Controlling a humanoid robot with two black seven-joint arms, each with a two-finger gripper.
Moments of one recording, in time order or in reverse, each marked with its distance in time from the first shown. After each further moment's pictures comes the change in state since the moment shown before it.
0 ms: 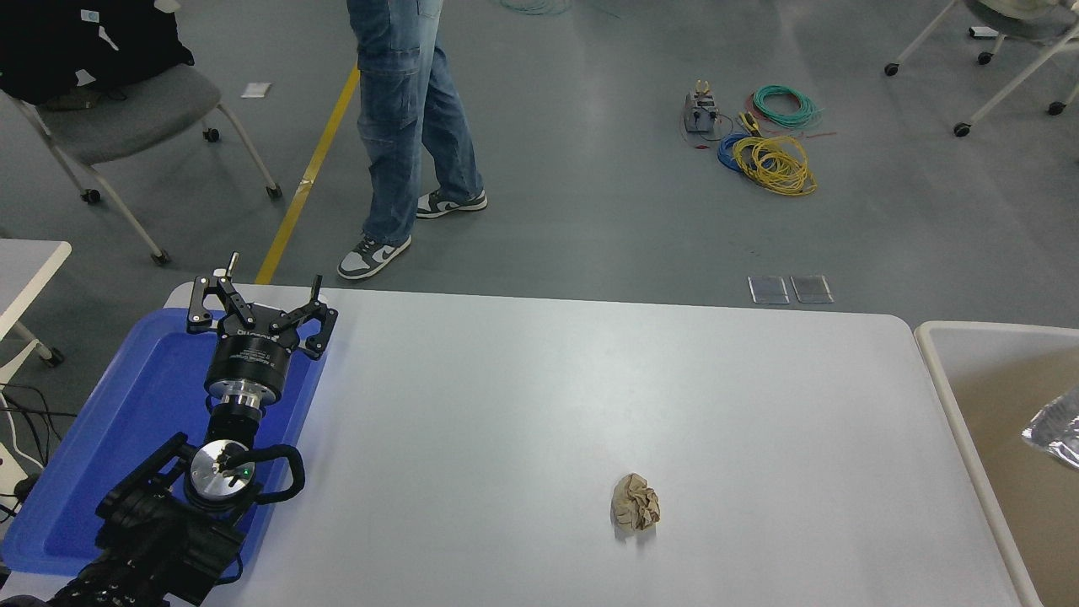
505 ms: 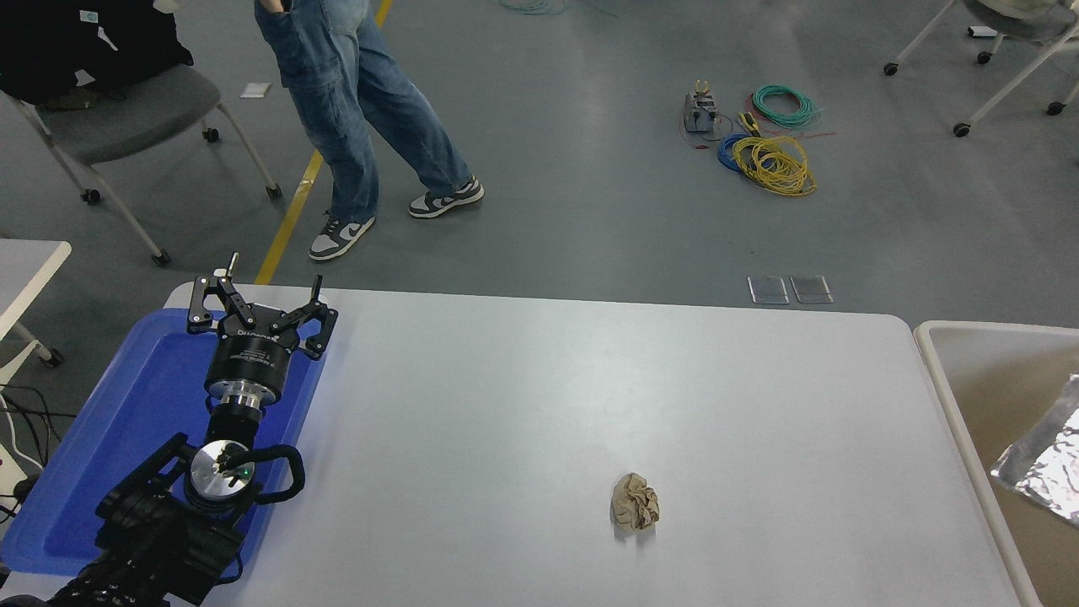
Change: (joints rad) left arm 0.000 0.000 0.000 0.000 0.000 0.000 0.000; right arm 0.002 0.000 0.030 -0.001 0.000 -0.017 -0.001
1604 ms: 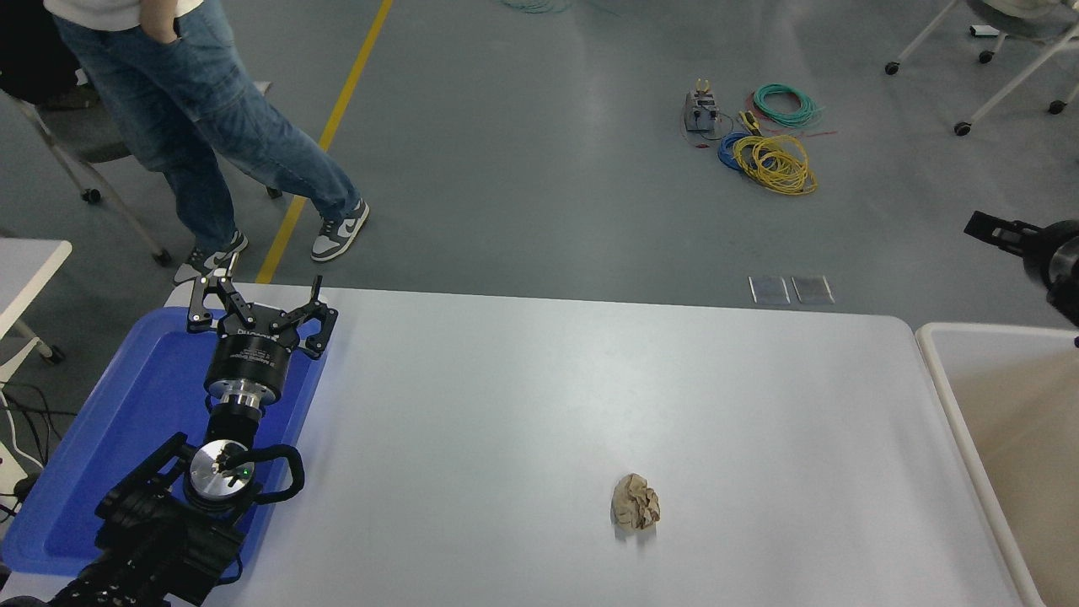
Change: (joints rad) left arm 0.000 0.000 0.000 0.000 0.000 0.000 0.000; right arm 1.023 0.153 -0.435 0.726 -0.021 0.184 -0.001
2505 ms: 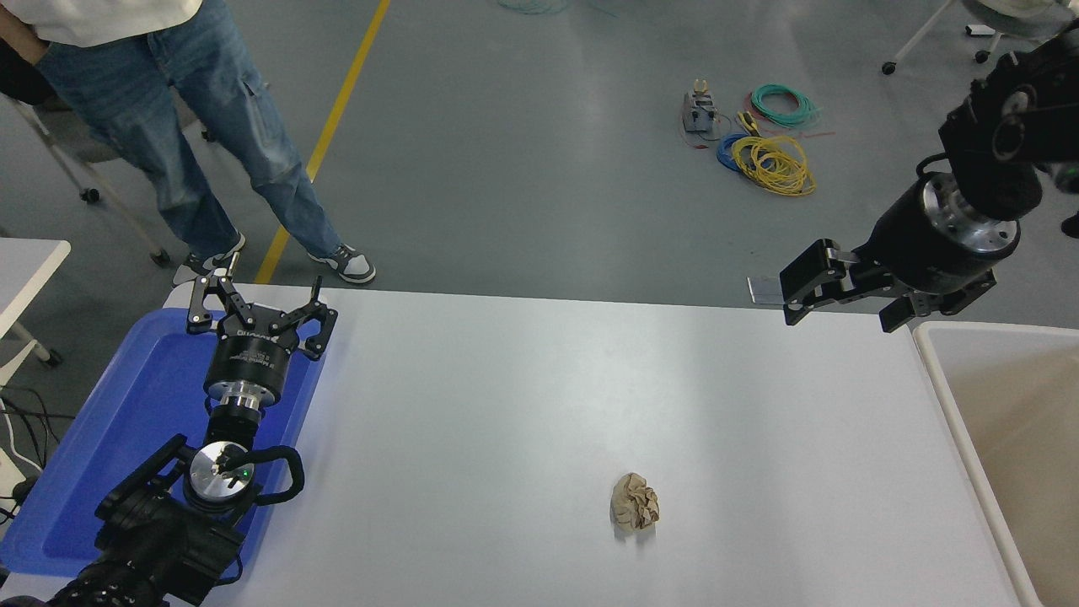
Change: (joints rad) left arm 0.001 0.001 0.000 0.000 0.000 0.000 0.000; right arm 0.713 0.119 -0.079 0.712 -0.073 0.531 -0.001
